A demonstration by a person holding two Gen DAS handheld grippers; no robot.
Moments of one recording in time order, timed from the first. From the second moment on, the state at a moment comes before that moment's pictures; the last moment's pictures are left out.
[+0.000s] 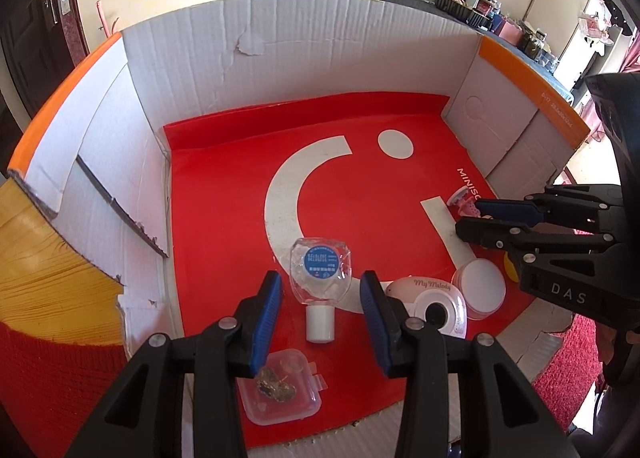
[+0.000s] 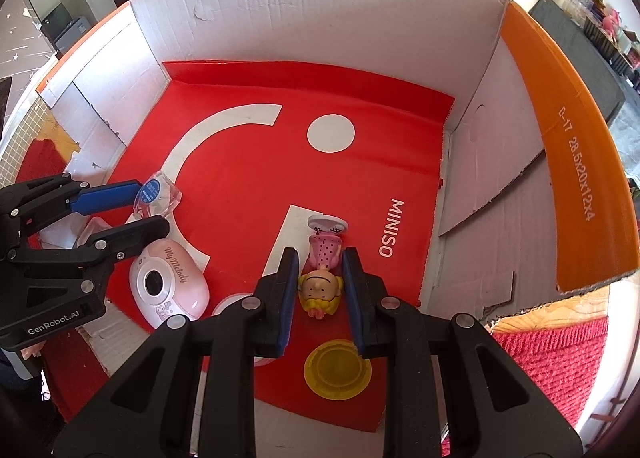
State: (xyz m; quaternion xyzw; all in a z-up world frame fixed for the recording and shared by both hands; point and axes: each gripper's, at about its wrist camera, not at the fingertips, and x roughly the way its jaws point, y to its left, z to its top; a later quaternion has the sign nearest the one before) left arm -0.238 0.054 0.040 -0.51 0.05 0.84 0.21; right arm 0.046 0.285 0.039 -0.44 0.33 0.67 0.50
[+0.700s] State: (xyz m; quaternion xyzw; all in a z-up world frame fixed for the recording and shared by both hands) left arm -0.234 0.053 0.044 -0.51 0.05 0.83 0.21; right arm 0.069 0.279 0.044 -0.43 0.33 0.67 0.51
